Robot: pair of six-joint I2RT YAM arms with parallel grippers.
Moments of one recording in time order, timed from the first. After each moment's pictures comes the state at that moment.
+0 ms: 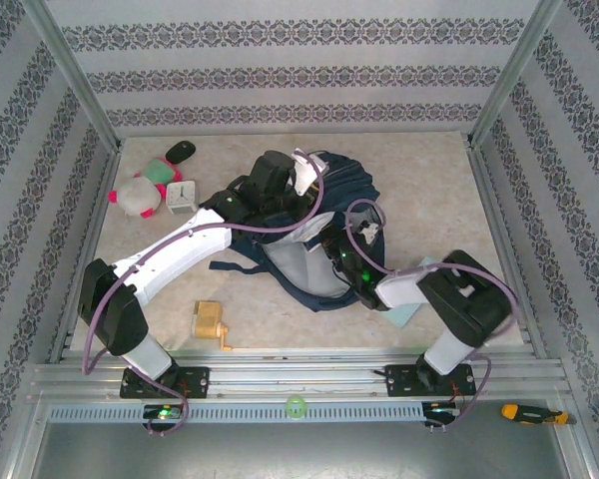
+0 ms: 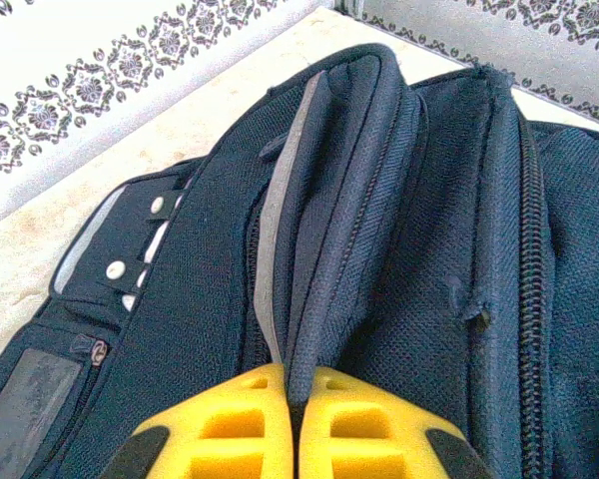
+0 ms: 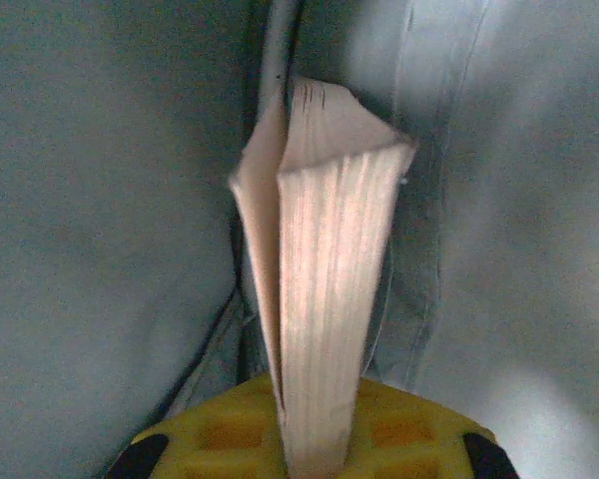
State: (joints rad) left arm -0.68 1.61 1.45 -0.36 0.04 0.07; right arm 0.67 1.68 0.52 0.83 0.26 1.45
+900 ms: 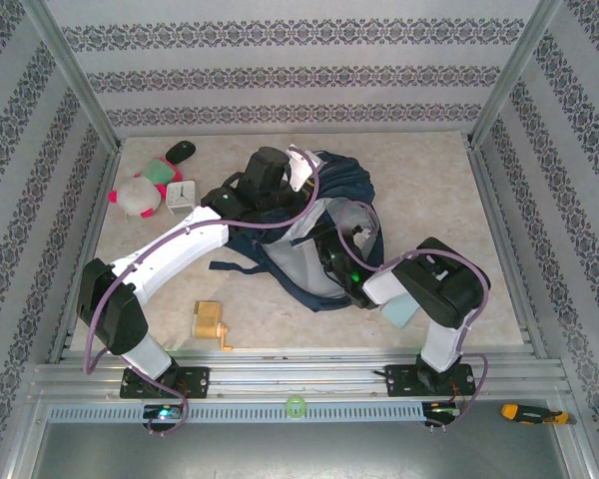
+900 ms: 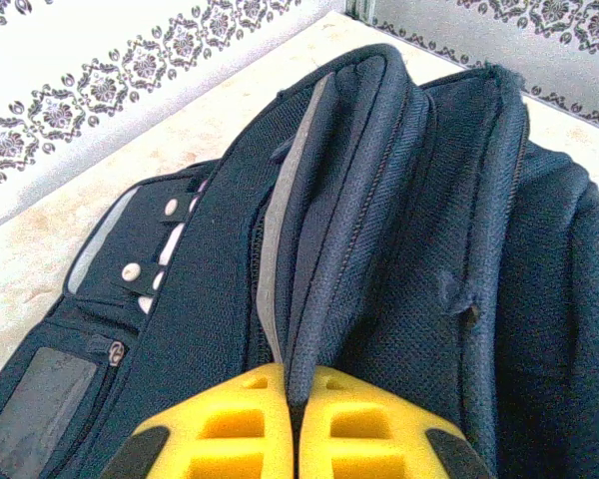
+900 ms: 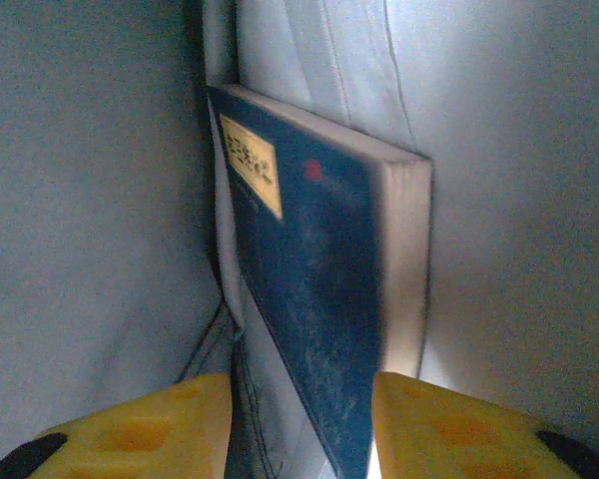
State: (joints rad) left arm -0.65 1.61 1.45 -0.36 0.05 0.07; right arm 0.69 1.79 0.54 0.88 0.29 1.58
